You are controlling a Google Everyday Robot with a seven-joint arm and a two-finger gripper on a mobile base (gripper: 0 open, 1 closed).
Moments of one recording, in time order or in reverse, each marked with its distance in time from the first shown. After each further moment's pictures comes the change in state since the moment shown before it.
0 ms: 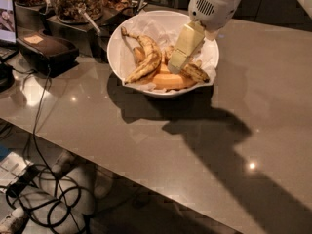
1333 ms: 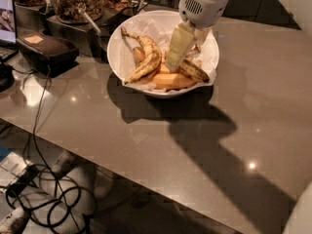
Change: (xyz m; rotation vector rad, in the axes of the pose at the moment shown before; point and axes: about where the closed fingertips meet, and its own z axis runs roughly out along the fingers) arm -0.017 -0.004 0.007 0.029 0.026 0.001
